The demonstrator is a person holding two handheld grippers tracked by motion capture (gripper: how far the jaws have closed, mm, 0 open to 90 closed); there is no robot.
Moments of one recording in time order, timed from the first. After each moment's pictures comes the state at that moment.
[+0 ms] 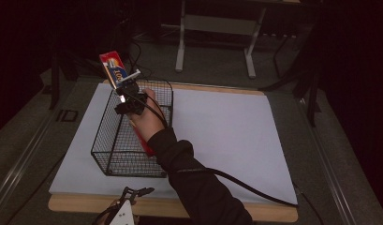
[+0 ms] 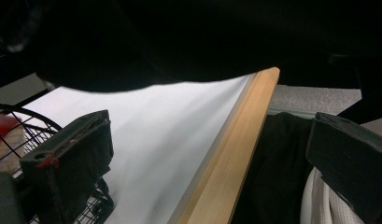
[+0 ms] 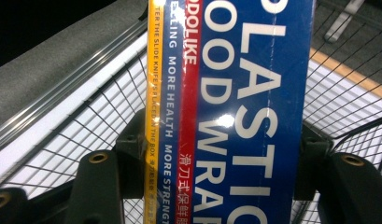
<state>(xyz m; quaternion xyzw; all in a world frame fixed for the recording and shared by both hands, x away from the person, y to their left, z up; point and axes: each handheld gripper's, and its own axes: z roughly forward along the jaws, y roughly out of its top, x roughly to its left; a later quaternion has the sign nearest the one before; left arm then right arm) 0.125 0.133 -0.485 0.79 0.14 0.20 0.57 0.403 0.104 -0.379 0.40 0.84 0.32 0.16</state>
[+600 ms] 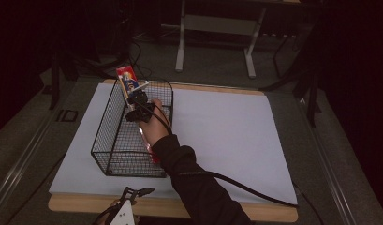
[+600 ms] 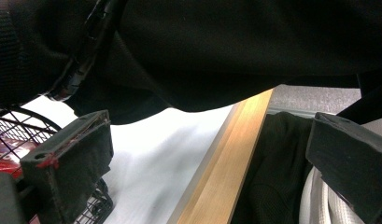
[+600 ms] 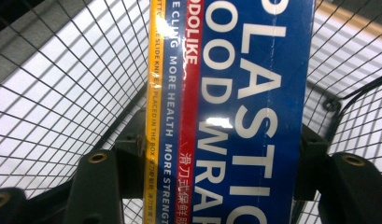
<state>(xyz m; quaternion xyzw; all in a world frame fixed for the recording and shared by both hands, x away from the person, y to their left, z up) 0.125 0.133 -0.485 0.79 0.14 0.20 0.57 0.421 0.091 -0.430 0.45 0.84 0.28 0.14</state>
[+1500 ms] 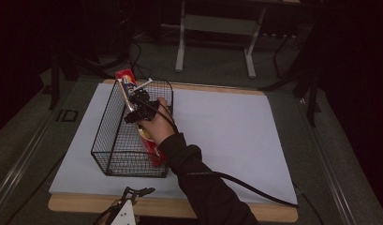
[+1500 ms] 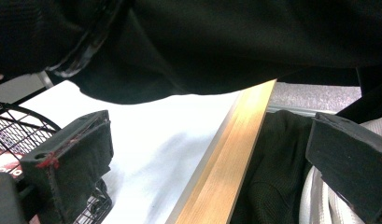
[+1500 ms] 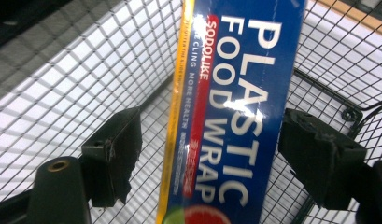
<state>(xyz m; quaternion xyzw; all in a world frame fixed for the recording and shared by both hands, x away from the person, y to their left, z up) 0.125 0.131 -0.486 0.79 0.14 0.20 0.56 0.417 0.078 -0.416 0.39 0.86 0.30 0.11</state>
